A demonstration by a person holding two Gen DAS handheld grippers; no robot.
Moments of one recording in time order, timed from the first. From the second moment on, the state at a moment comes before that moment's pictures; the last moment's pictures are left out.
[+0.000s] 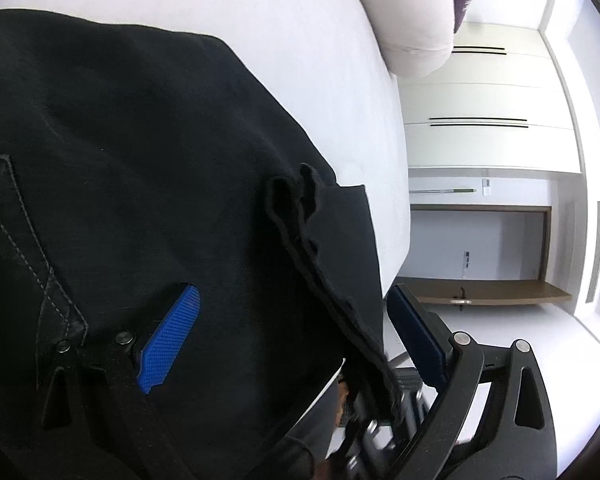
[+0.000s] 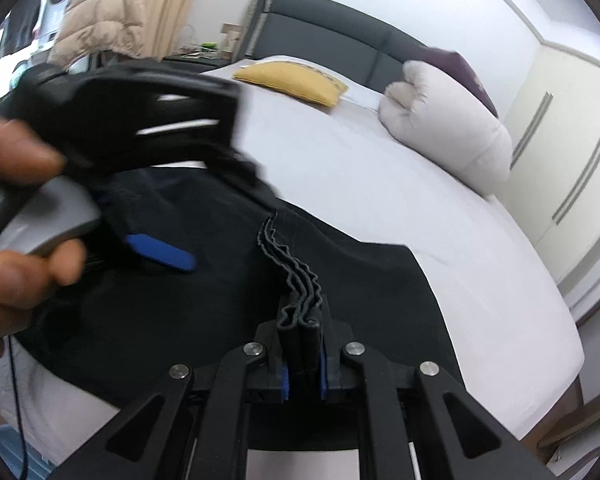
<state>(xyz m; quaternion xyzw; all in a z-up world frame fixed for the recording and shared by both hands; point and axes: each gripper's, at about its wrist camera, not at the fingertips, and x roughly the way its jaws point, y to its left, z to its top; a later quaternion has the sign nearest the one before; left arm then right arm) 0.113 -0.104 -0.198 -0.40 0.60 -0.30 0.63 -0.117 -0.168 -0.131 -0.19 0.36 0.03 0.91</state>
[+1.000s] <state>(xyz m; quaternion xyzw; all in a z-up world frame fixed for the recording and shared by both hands) 0.107 -0.059 -0.188 -0.24 0.62 -0.26 0.70 -0.100 -0.061 -0.172 -0.26 0.40 0.13 0.87</state>
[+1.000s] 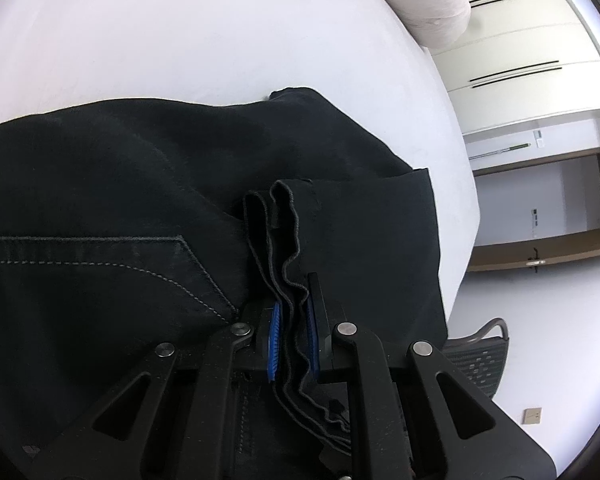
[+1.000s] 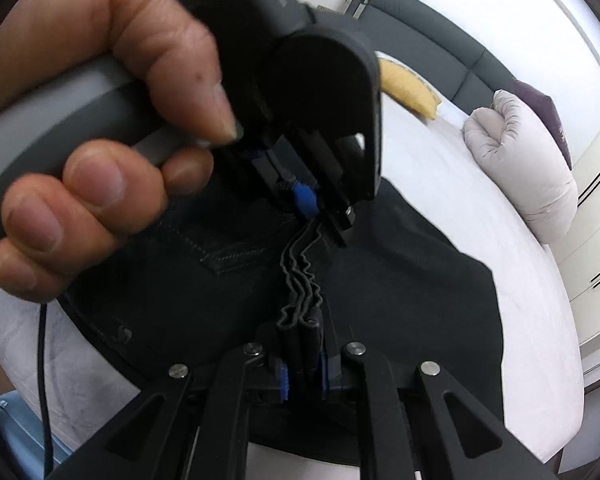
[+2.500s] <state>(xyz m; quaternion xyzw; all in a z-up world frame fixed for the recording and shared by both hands) 0.033 -0.127 -0.177 -0.07 0.56 -0.26 0.78 0.035 -0.378 -0.235 0.35 0.58 0.33 0.65</state>
